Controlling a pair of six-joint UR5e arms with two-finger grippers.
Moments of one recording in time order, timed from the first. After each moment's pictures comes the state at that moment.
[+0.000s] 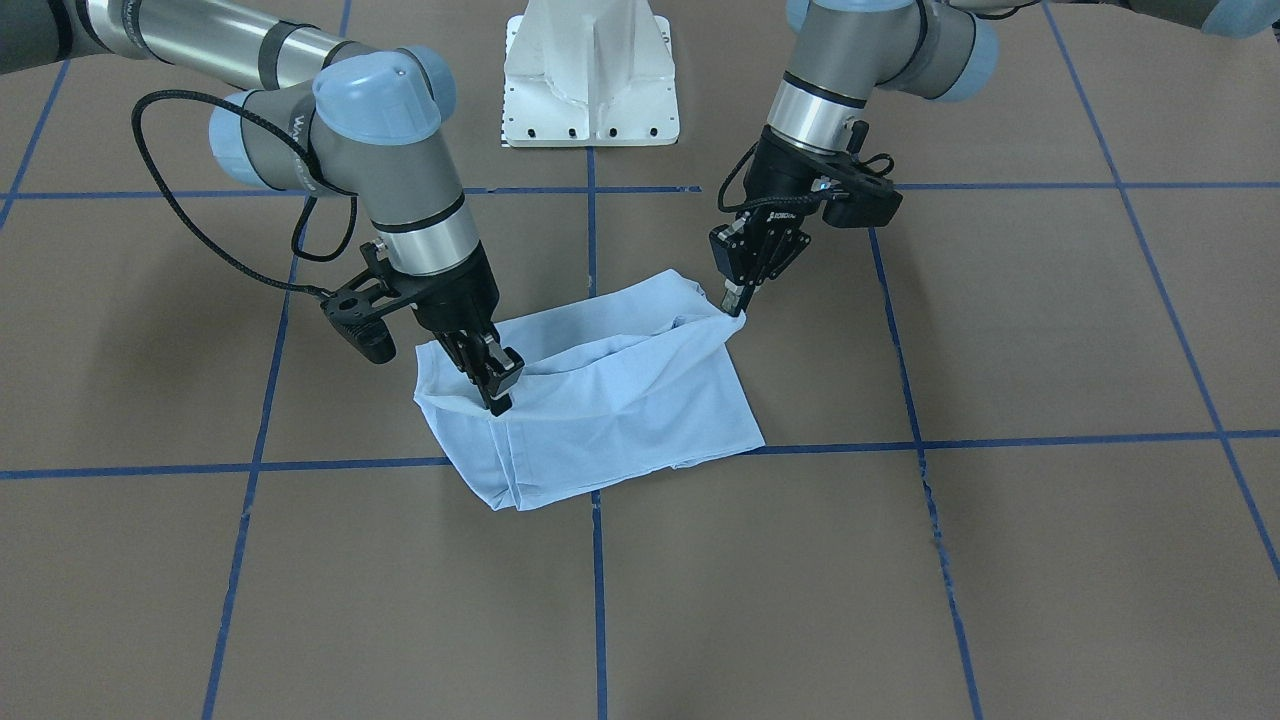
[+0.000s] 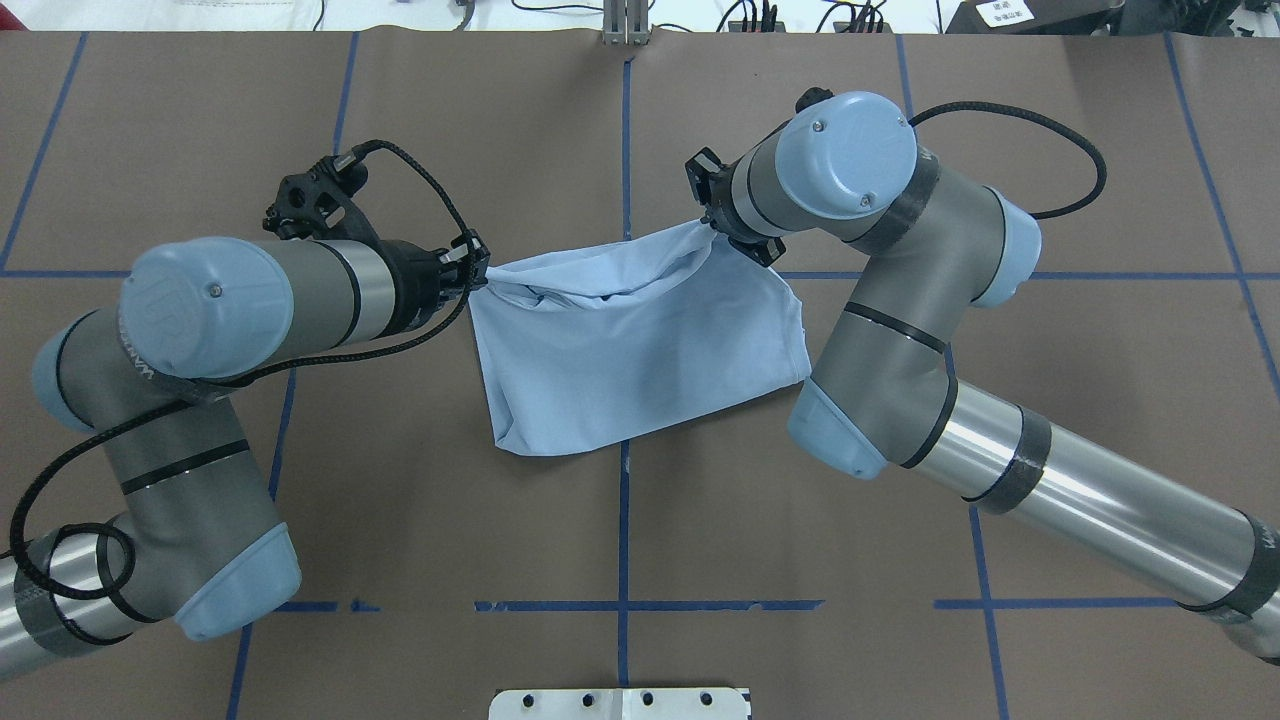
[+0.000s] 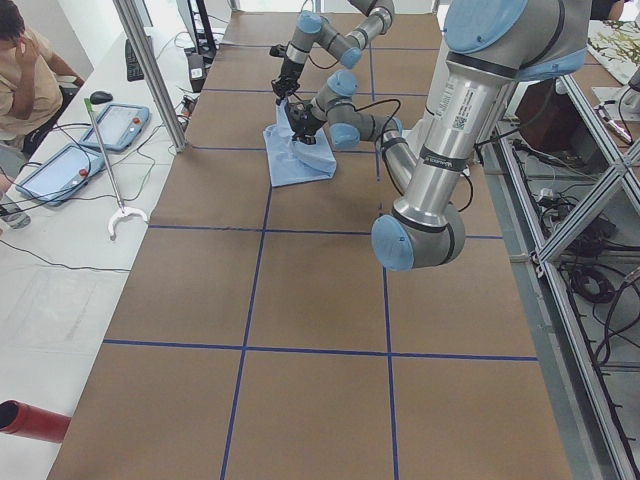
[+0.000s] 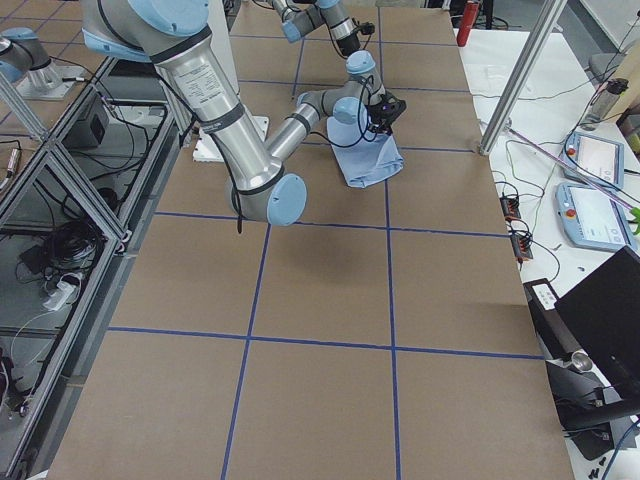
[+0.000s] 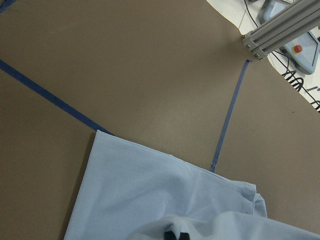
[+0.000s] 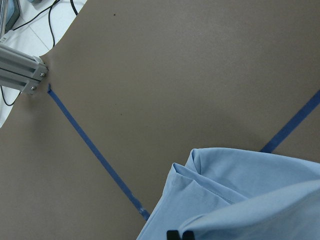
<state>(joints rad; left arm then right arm) -0.59 -2.00 -1.91 -1.98 -1.57 -1.73 0.68 -0.88 1.59 -1.28 1.71 2.00</state>
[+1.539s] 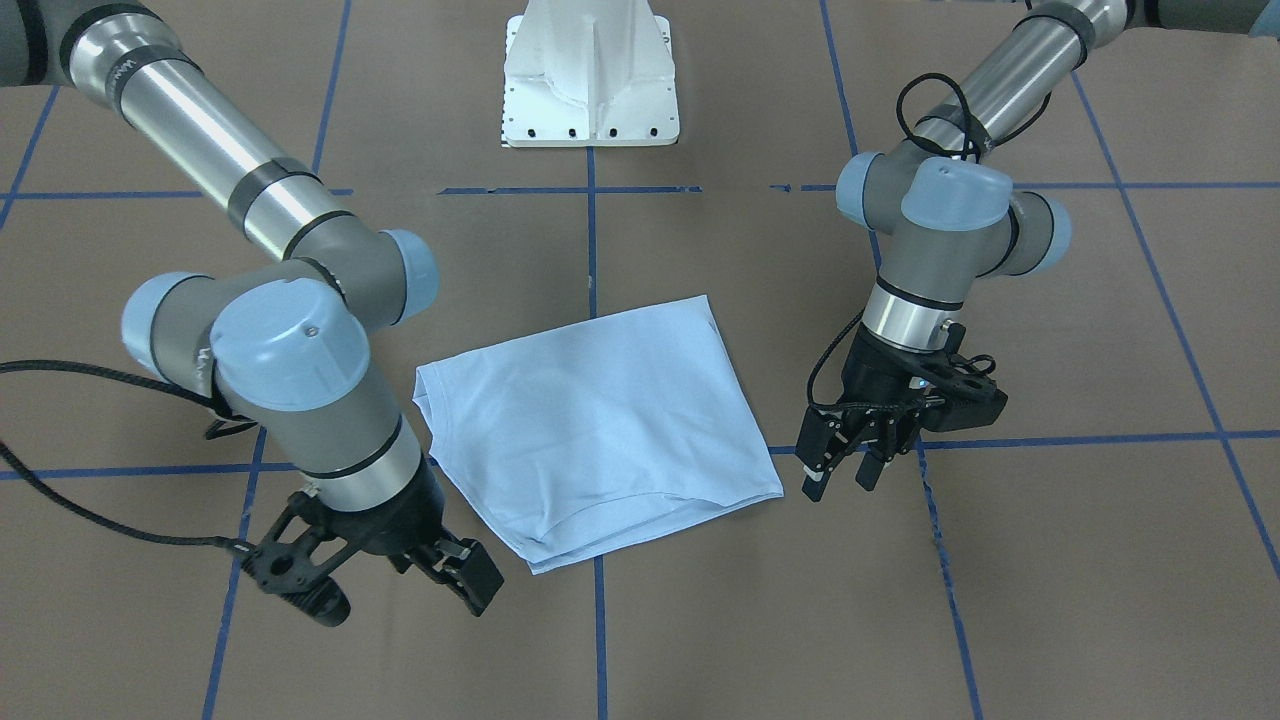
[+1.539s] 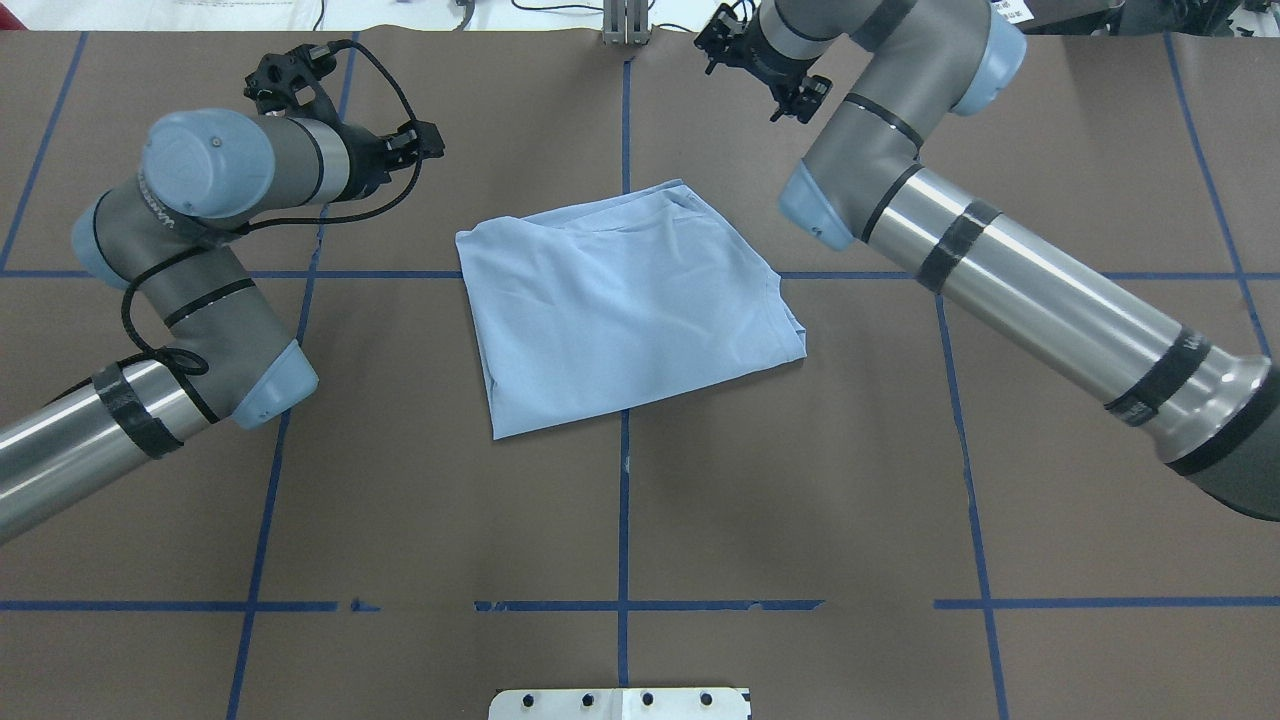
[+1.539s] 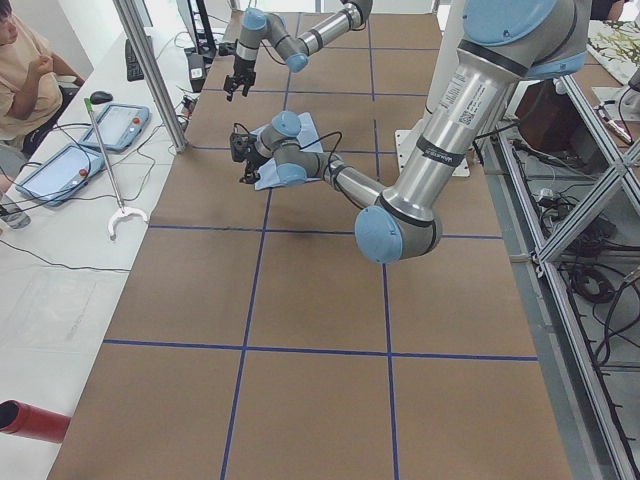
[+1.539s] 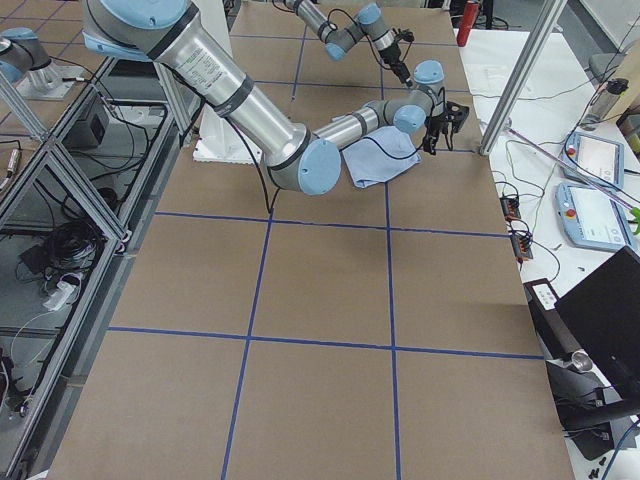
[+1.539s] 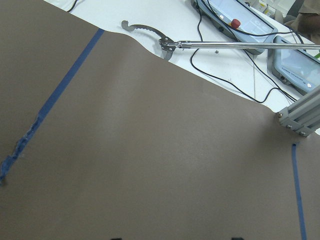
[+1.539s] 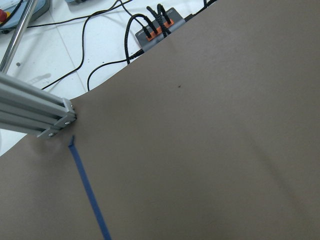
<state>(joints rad) -0.81 -2.10 -1.45 -2.33 -1.69 -1.42 0.92 -0.69 1.10 -1.08 1.96 1.52</state>
